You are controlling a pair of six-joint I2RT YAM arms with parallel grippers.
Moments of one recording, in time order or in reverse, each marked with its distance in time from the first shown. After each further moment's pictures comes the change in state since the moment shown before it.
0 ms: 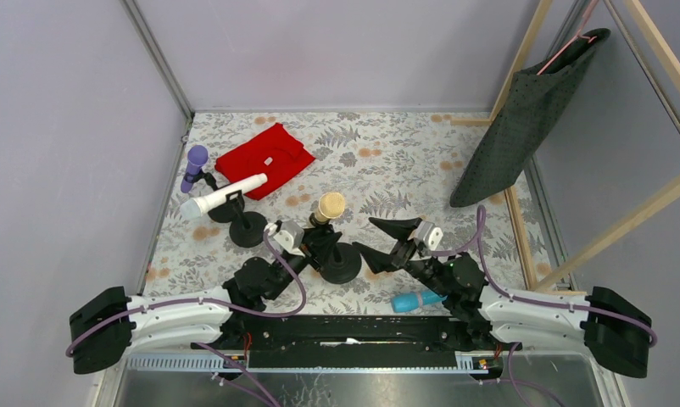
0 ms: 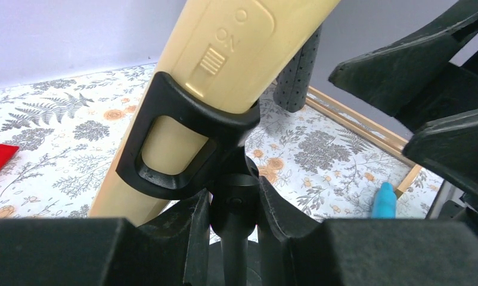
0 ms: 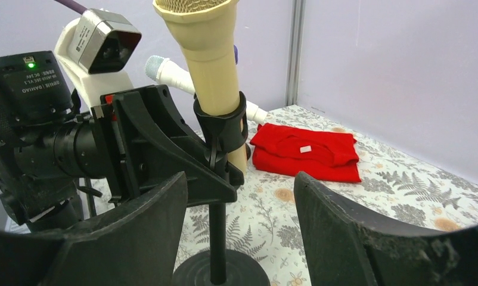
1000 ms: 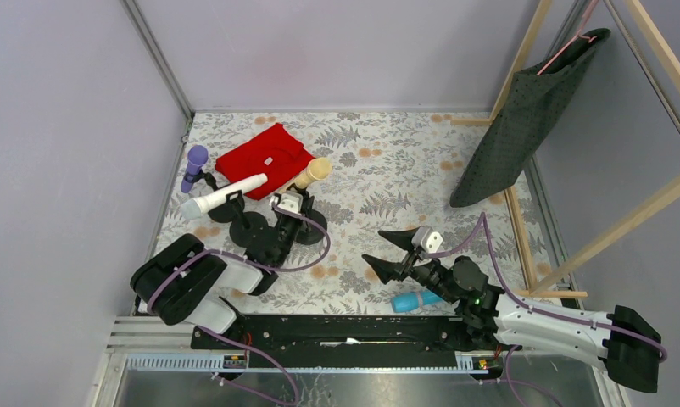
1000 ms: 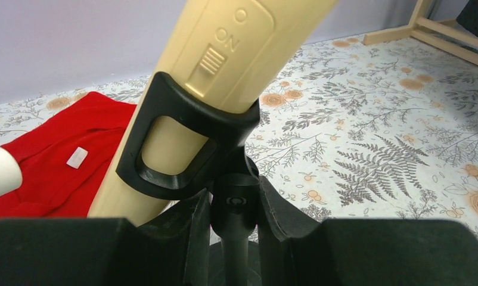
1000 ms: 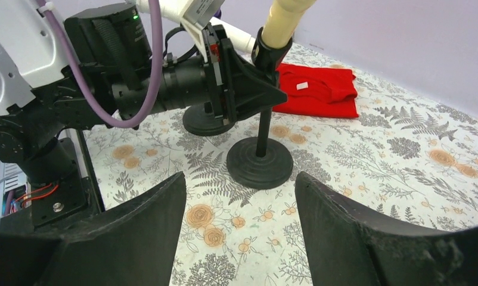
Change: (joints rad) left arm 0.435 0.600 0.019 0.499 0.044 0.183; right arm 0.000 -0.242 -0.056 -0.378 0.029 0.026
